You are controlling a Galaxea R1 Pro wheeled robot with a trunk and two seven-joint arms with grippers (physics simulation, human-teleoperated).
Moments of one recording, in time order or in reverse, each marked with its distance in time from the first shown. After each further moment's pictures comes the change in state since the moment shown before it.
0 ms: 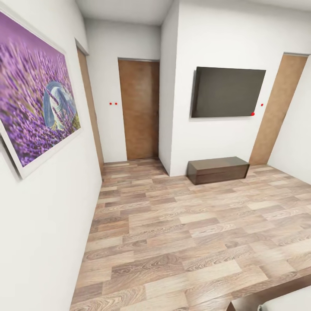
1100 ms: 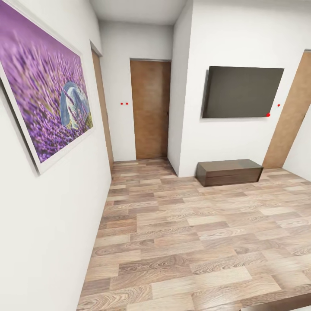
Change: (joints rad) left arm 0.000 -0.004 0.000 0.000 0.001 0.001 -0.001; right arm 0.000 -0.001 0.094 -0.001 0.000 0.000 0.000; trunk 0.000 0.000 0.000
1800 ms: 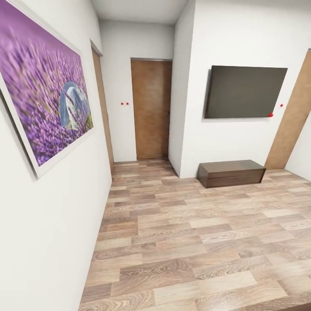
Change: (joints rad) left arm 0.000 -0.002 0.000 0.000 0.001 -0.001 0.001; right arm 0.000 0.005 0.017 -0.003 -0.003 -0.003 0.001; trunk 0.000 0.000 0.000
